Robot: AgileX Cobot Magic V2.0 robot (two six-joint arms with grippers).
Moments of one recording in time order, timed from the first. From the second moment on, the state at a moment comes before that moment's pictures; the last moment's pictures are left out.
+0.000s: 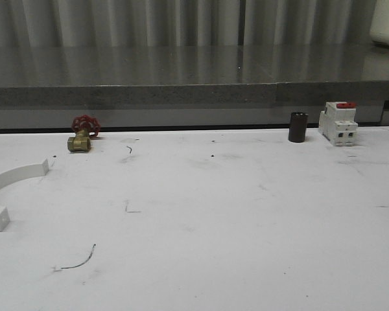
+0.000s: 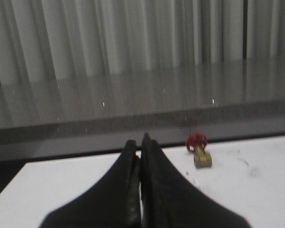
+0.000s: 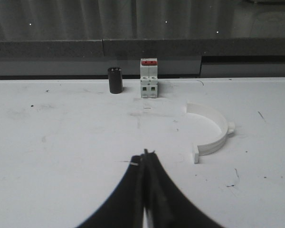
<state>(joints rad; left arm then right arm) -0.01 0.00 0.00 -0.07 -0.05 0.18 0.00 -0.01 0.02 0.03 0.18 0.03</state>
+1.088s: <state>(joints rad) -0.01 0.41 -0.40 -0.07 0.17 0.17 0.00 0.31 -0.45 0.04 0.41 0.03</state>
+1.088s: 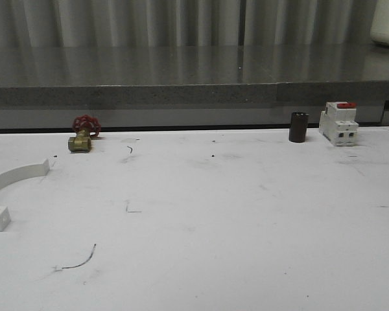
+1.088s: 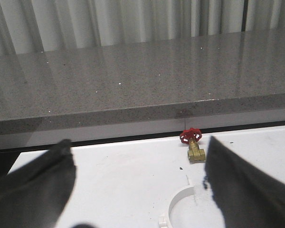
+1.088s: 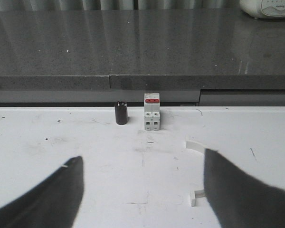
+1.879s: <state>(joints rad) 0.04 1.01 -0.79 -0.15 0.64 0.17 0.00 0.31 -0.45 0.03 0.42 0.03</state>
